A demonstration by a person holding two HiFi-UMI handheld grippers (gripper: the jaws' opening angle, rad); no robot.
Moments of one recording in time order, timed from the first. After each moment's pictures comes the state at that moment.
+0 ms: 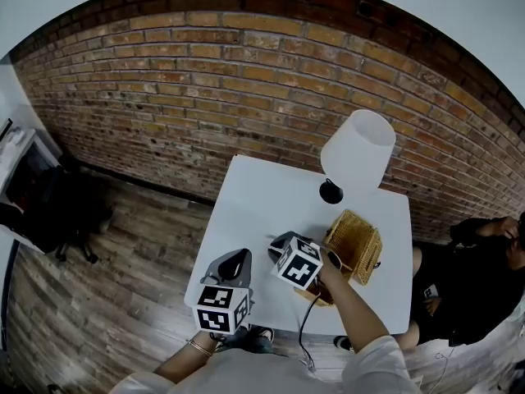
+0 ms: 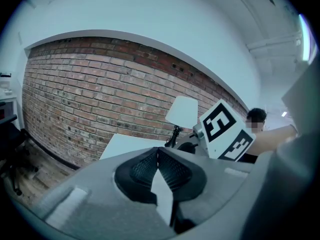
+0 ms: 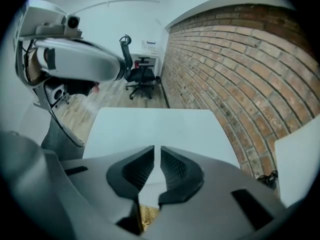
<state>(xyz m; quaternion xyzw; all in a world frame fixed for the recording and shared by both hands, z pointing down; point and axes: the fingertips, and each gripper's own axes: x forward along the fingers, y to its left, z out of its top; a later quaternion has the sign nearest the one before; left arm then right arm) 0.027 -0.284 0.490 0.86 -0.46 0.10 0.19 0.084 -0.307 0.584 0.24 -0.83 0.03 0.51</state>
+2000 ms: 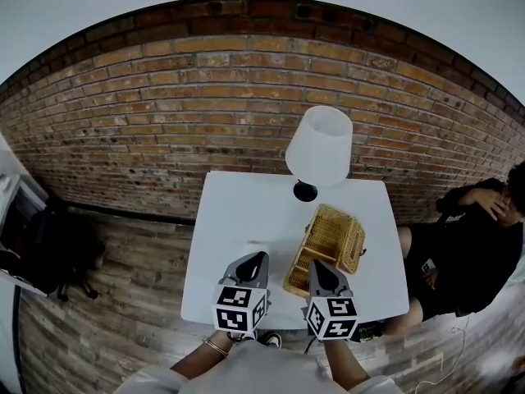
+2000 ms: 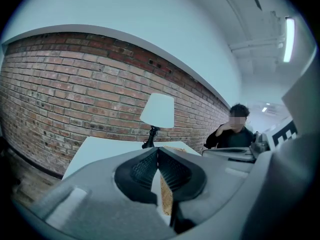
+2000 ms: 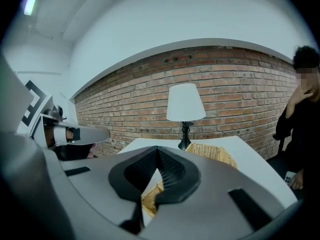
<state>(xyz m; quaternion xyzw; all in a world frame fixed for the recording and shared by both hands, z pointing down) 0.113 -0.263 0.474 0.91 -0.37 0.10 0.16 0.226 -0.215 0.492 0.70 -0.70 0.16 0.08</state>
